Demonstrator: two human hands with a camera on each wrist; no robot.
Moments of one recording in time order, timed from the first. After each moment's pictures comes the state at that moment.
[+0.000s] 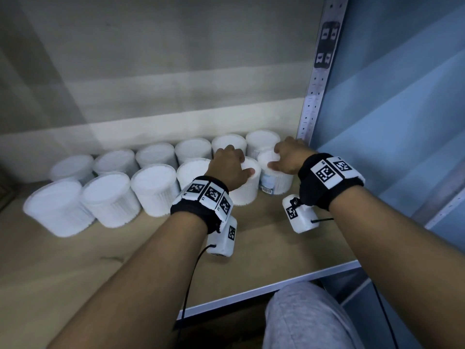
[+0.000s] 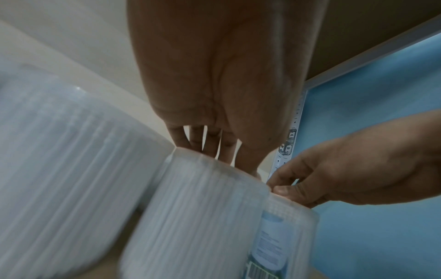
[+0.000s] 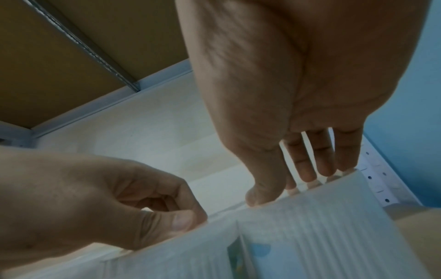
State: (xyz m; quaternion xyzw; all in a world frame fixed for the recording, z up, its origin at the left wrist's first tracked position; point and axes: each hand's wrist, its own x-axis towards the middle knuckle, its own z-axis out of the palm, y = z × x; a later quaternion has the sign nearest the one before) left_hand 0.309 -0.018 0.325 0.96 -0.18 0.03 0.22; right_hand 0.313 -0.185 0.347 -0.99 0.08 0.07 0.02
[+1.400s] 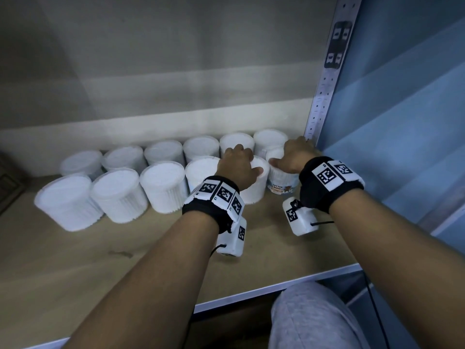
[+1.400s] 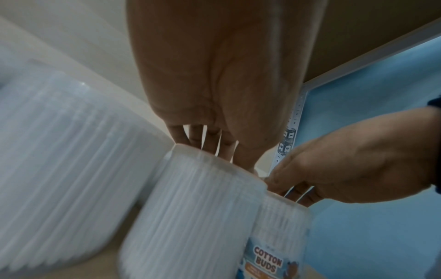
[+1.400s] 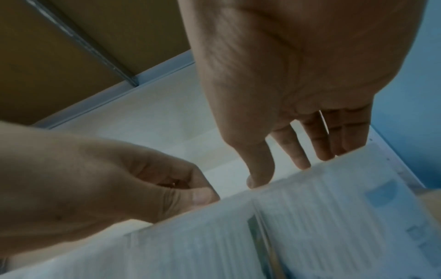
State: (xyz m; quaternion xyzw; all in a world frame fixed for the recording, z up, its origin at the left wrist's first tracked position) left_hand 0.310 -0.019 0.320 0.96 -0.18 0.03 0.21; right_hand 0.317 -0.169 0.344 -0.98 0.16 0.06 0.04
